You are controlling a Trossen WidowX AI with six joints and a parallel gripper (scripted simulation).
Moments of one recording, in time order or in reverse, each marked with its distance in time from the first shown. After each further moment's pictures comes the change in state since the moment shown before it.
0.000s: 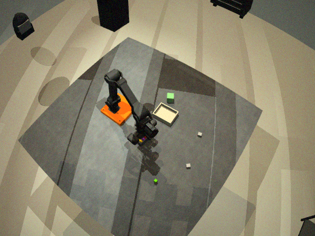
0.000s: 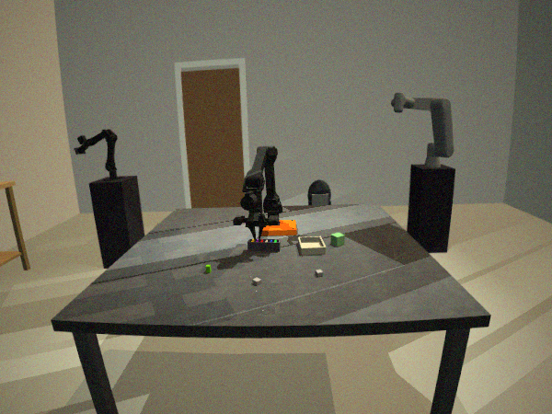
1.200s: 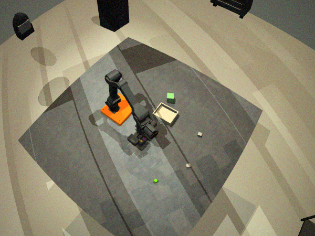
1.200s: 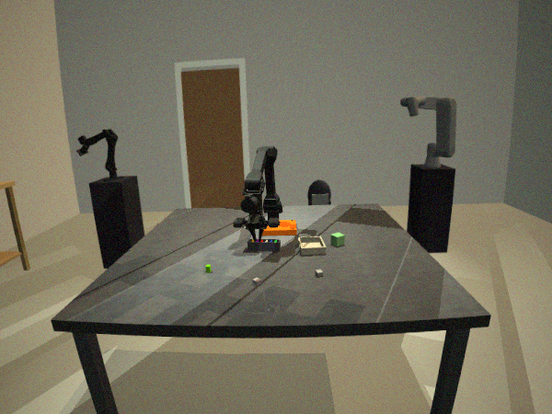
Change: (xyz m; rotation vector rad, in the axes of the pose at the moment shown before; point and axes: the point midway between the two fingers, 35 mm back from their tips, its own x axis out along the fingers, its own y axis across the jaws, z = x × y) arm 0.010 0.000 0.000 0.000 0.002 0.000
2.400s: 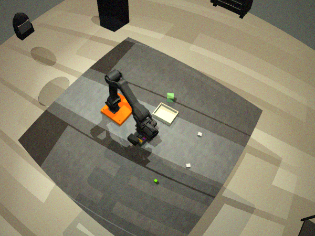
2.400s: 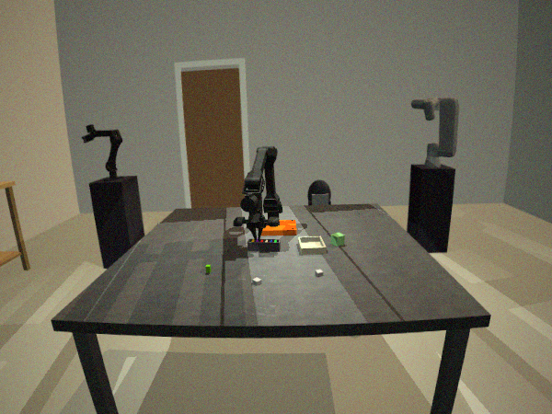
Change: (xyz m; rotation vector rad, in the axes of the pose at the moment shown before) arm -0.004 0.000 0.000 0.000 0.005 0.001
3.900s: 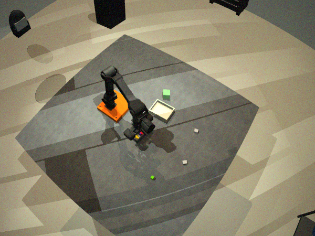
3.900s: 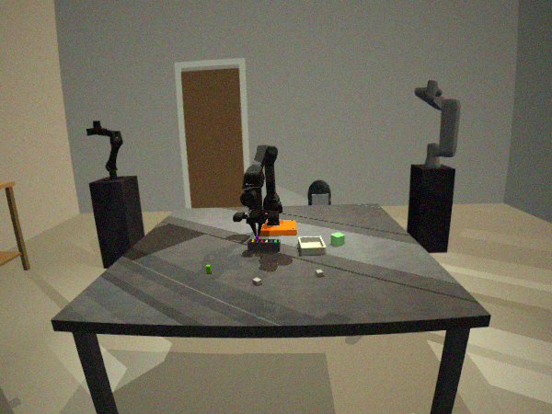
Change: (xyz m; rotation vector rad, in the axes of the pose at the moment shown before) arm -0.022 0.000 0.000 -0.001 0.002 0.000
